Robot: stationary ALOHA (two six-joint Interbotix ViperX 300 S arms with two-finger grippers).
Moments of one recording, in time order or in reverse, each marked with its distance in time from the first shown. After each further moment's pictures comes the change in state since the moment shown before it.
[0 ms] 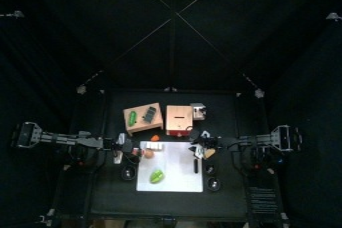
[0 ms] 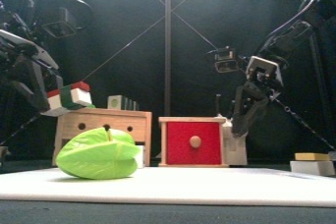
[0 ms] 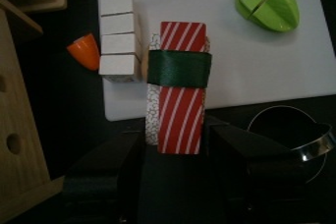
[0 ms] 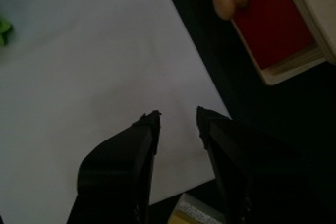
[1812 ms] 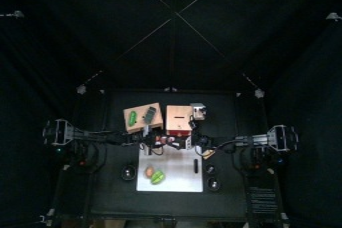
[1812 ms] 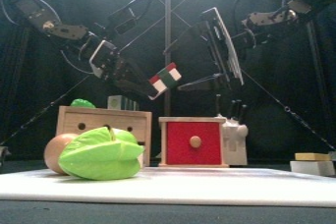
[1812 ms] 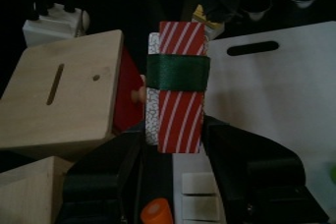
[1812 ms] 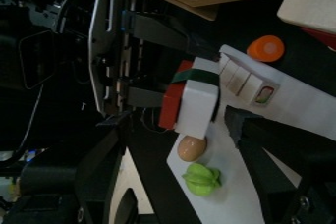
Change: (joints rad) left arm 0.120 0.488 -0.330 -0.084 -0.517 0.163; right arm 0.044 0.071 -0.121 0.393 -0.529 0.420
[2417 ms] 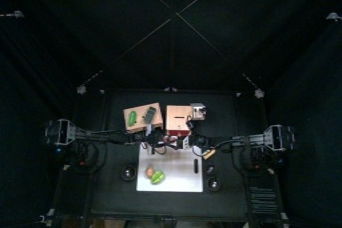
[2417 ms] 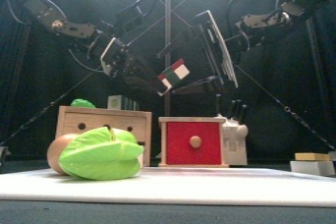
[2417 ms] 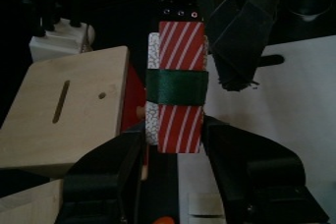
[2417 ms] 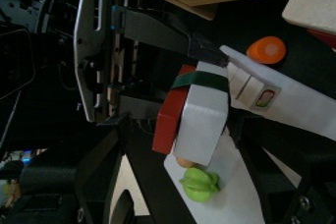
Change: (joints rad) left arm 0.000 0.003 -0.021 0.002 0.000 0.000; right arm -0.037 0.026 -0.015 -0.005 0.005 0.002
